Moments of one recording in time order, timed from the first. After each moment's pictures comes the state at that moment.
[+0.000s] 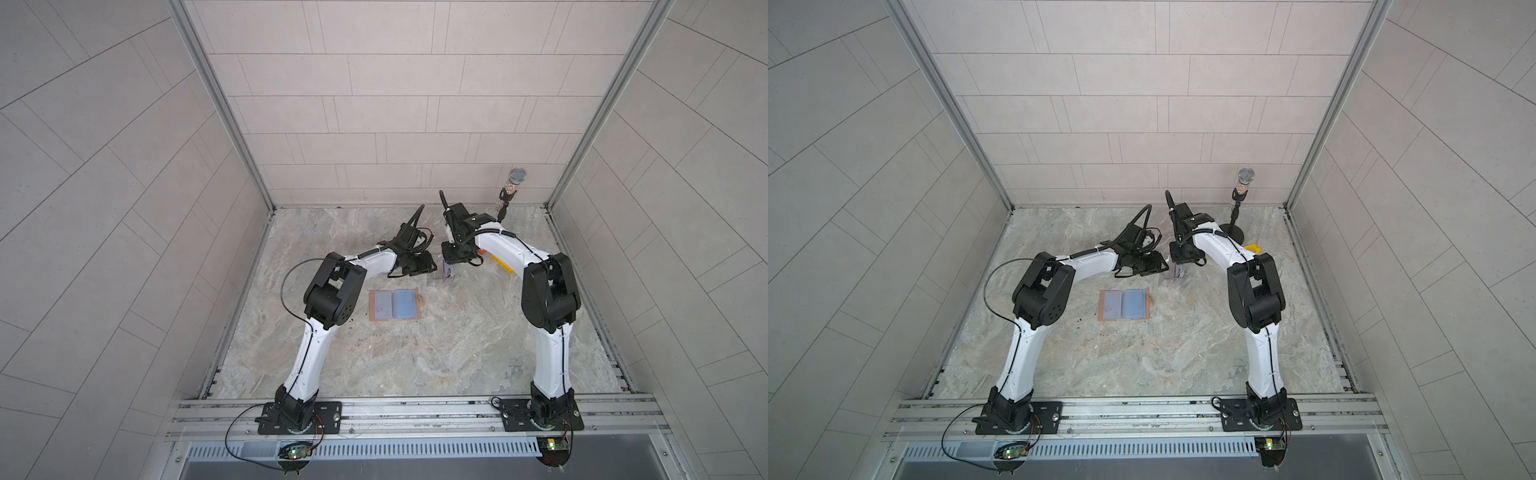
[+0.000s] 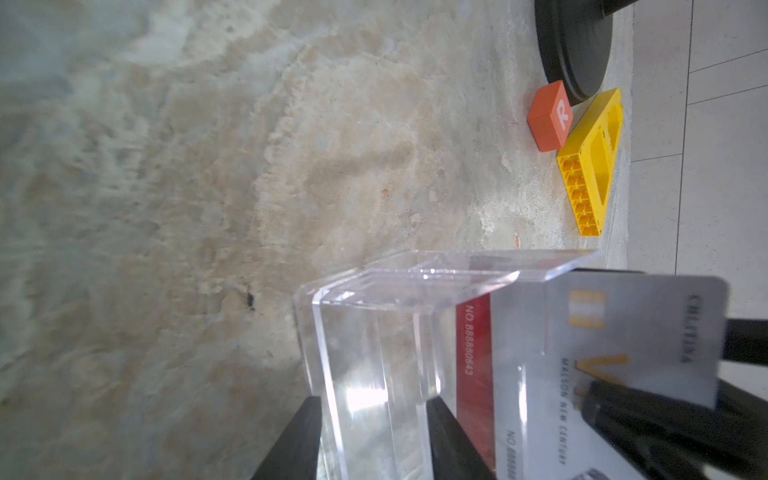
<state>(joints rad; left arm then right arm) -0.55 2.27 1.63 -0.29 0.43 -0.58 0.34 2.05 1.73 -0.93 0.03 0.22</state>
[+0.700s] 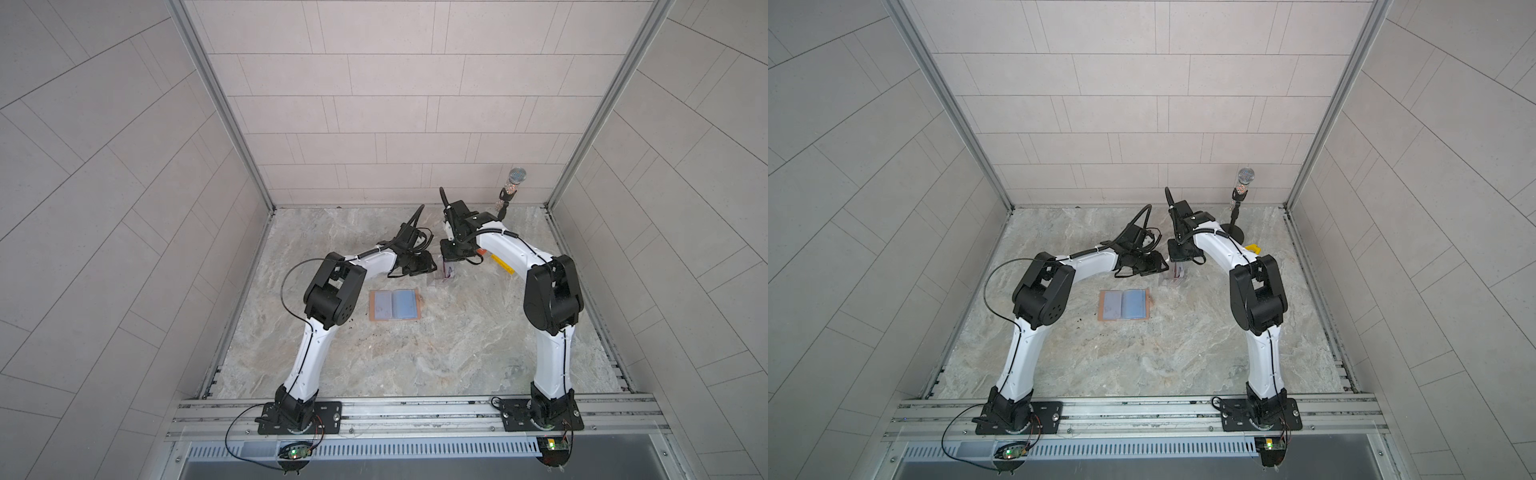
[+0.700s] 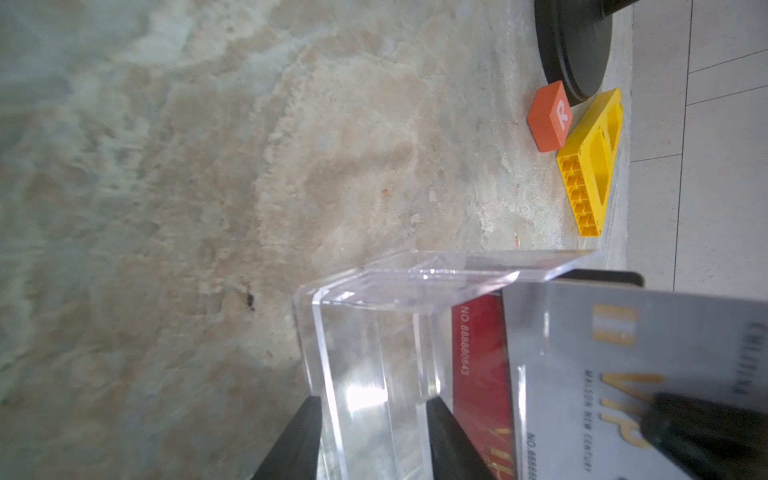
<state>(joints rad) -0.55 2.27 1.63 -0.29 0.43 -0.58 0.35 2.03 1.74 -0.92 0.00 0.23</state>
